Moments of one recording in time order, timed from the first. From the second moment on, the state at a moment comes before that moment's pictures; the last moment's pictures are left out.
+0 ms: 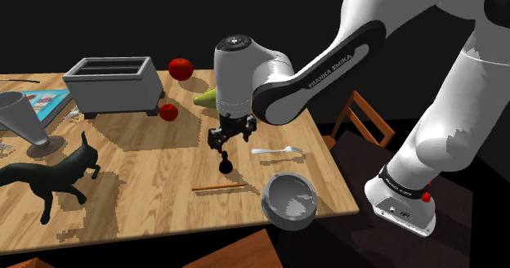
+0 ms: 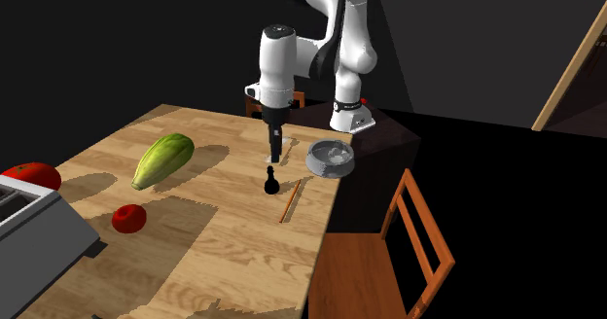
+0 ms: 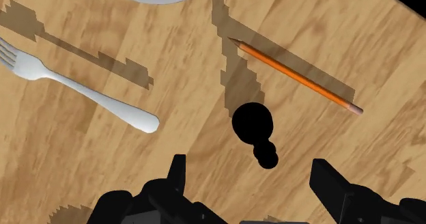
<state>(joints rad) 0.01 0.13 0.63 -2.19 -0.22 2.34 1.06</state>
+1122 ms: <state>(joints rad) 0.08 0.34 0.57 -2.12 -0.39 2.42 1.22</state>
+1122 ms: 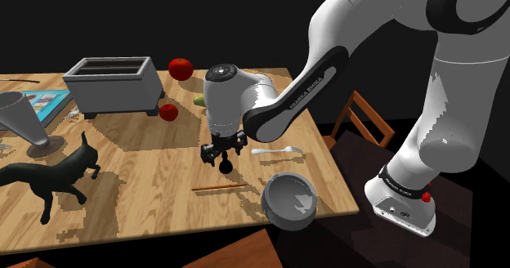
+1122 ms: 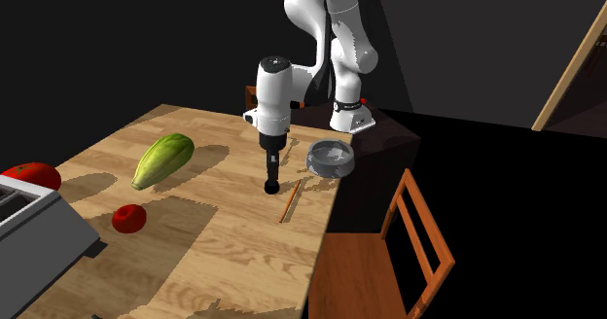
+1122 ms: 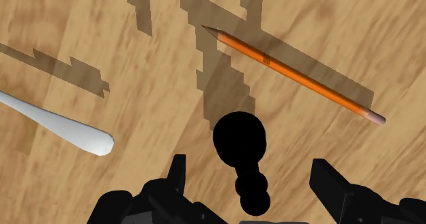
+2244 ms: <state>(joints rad) 0.05 0.28 0.60 -2.10 -0.34 2.36 1.17</state>
